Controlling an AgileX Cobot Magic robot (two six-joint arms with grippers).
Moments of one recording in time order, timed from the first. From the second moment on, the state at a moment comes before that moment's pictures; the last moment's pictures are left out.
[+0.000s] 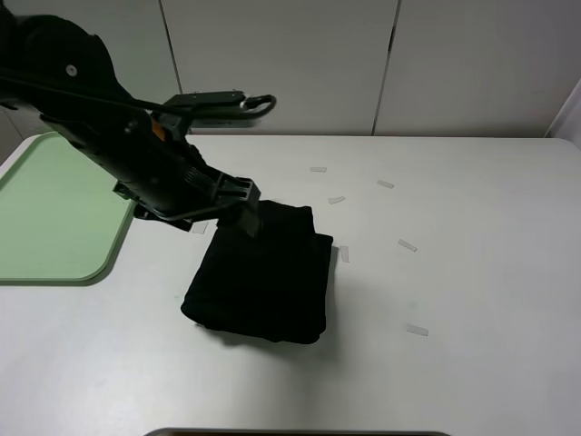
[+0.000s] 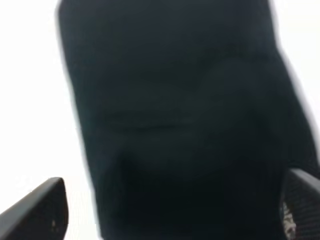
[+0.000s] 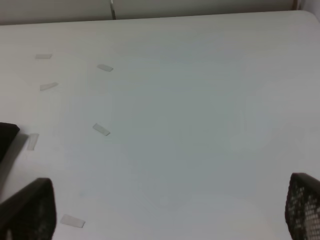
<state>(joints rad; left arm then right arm) -0.60 1.59 -0.94 -0.14 0.48 -0.20 0.01 -0.01 -0.49 0.00 1.03 0.03</state>
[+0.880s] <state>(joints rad) -0.52 1.82 -0.84 -0.17 0.29 -0.20 0.01 -0.01 -0.49 0.00 1.03 0.03</state>
